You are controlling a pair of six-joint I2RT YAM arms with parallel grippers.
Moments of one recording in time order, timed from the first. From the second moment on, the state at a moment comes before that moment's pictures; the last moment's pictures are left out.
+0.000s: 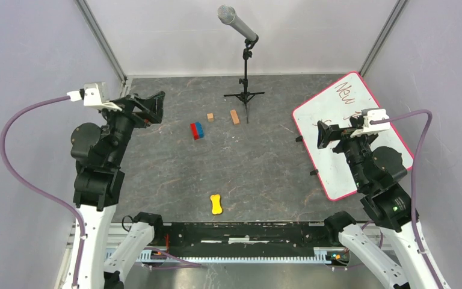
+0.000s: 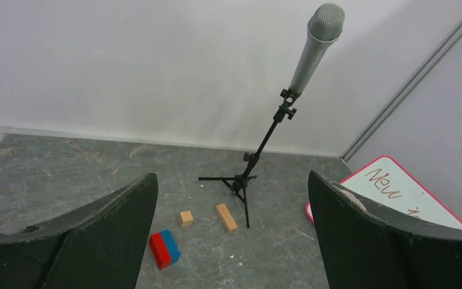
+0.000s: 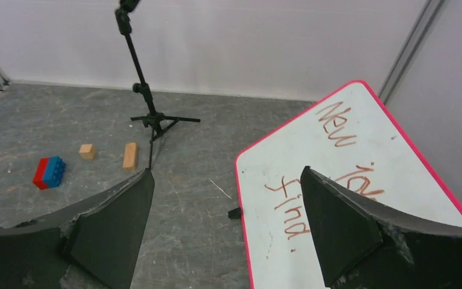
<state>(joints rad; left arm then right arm) -0.15 0.72 1.17 -0.27 0.05 -0.36 0.44 0.54 0.95 -0.37 0.29 0.01</state>
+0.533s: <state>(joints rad) -0.21 0.84 1.04 -0.29 0.09 -0.32 0.45 0.81 0.80 -0.44 0.28 0.26</state>
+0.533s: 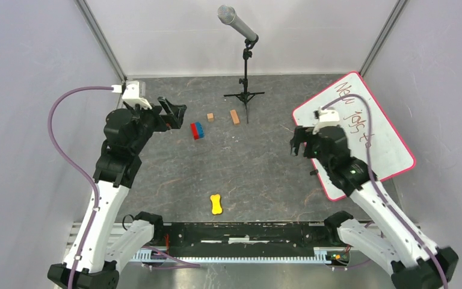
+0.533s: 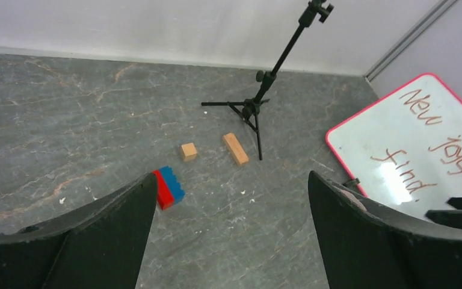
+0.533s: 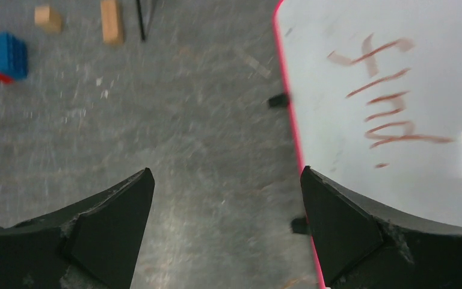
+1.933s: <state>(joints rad) -0.34 0.73 0.99 -0.32 -0.10 -0.24 1.47 1.97 1.33 -0.56 0.64 0.96</state>
